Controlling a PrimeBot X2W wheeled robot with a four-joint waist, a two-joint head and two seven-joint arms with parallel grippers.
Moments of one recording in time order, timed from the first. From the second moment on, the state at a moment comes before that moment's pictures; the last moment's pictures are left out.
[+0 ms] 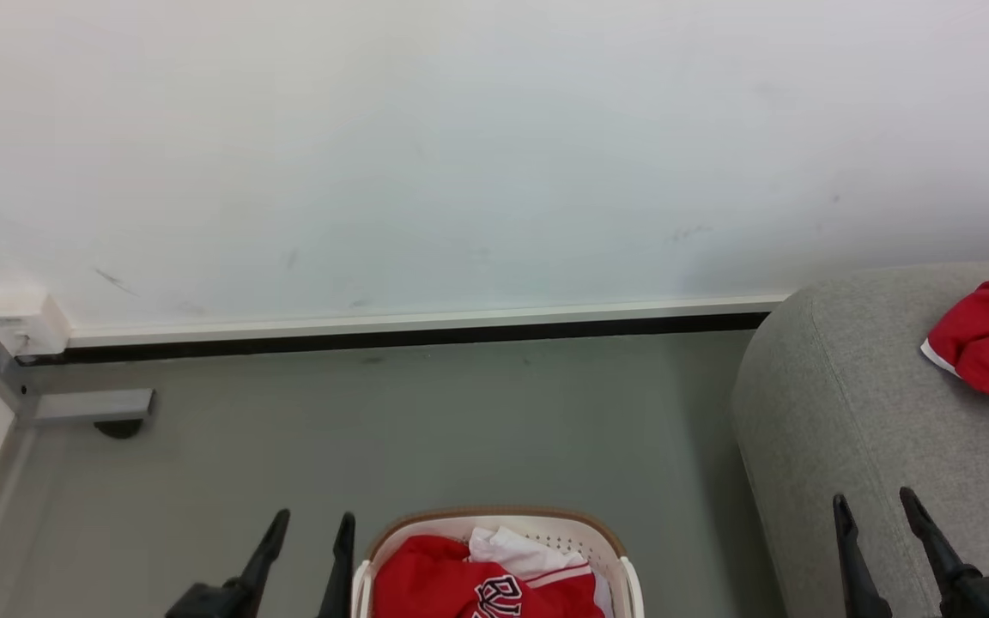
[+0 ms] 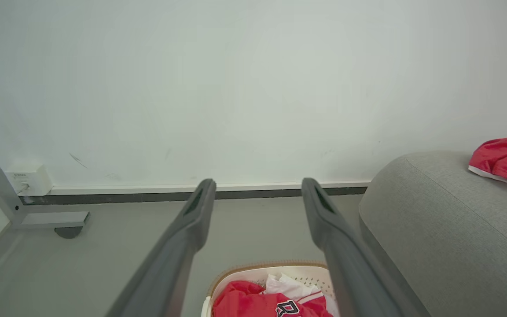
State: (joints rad) left arm 0.00 0.21 -0.30 0.14 -0.32 0.08 -0.26; right arm -0.03 -0.08 -0.01 0.28 0.12 0.13 -0.26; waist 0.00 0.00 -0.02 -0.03
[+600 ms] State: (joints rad) left arm 0.05 0.13 -0.20 0.16 -0.25 -0.01 -0.26; right arm -0.01 -0.05 -0.02 0.30 0.11 0.13 -0.26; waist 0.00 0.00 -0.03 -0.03
